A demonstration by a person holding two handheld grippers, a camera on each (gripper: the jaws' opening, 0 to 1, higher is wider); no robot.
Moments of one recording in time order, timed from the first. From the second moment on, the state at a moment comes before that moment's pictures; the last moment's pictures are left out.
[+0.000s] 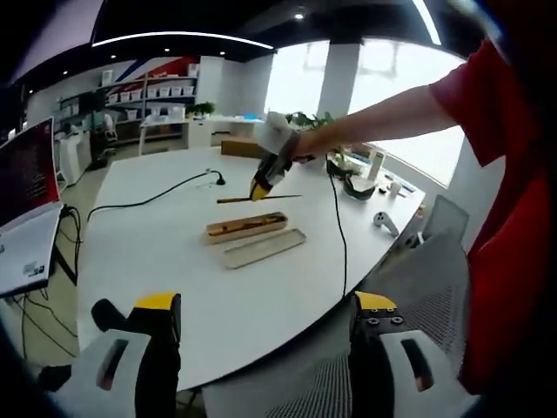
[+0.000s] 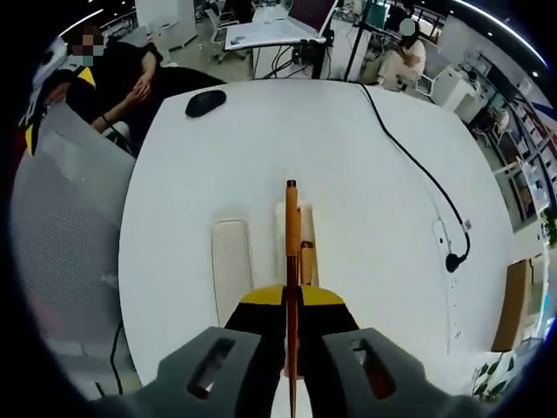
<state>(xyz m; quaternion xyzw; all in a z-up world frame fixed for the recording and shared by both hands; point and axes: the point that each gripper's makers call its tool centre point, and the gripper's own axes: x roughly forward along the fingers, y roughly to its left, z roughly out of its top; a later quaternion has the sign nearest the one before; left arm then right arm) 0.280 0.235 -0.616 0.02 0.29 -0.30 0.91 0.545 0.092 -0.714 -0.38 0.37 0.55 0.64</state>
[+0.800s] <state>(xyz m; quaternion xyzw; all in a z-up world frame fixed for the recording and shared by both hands) 0.283 0.240 -0.623 0.01 0.30 -0.28 0.91 0.561 0.103 -0.749 -0.38 0.38 0.55 0.64</state>
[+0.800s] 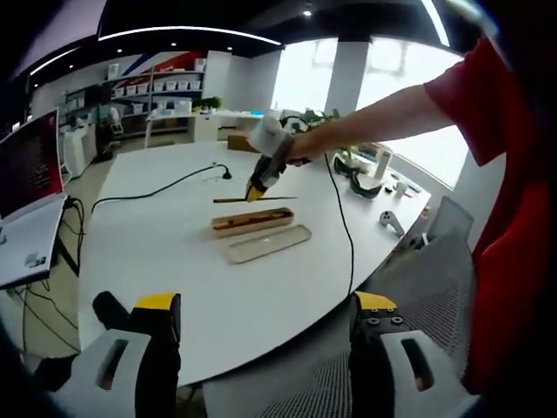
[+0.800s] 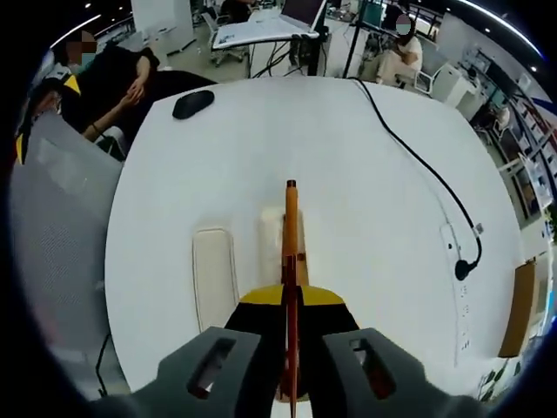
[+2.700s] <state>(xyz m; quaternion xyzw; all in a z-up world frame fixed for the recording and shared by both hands) 0.288 0.243 -0.631 0.02 0.32 -0.26 0.91 0.561 0.100 -0.799 -0.37 0.43 0.52 0.64</state>
